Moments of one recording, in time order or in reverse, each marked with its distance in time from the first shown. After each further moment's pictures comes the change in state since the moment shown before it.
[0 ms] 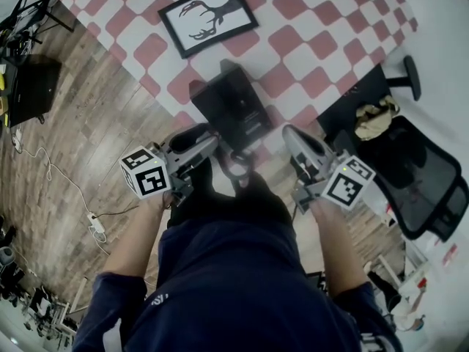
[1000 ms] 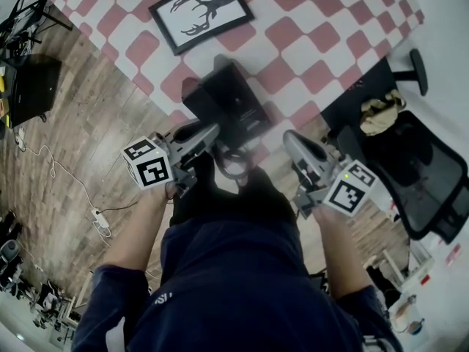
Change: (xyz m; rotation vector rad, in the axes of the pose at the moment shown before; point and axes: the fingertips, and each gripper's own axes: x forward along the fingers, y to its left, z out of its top) left arm 0.030 0.007 0.004 0.004 0.004 -0.028; right arm -0.012 -0.012 -0.013 0.029 0.029 0.007
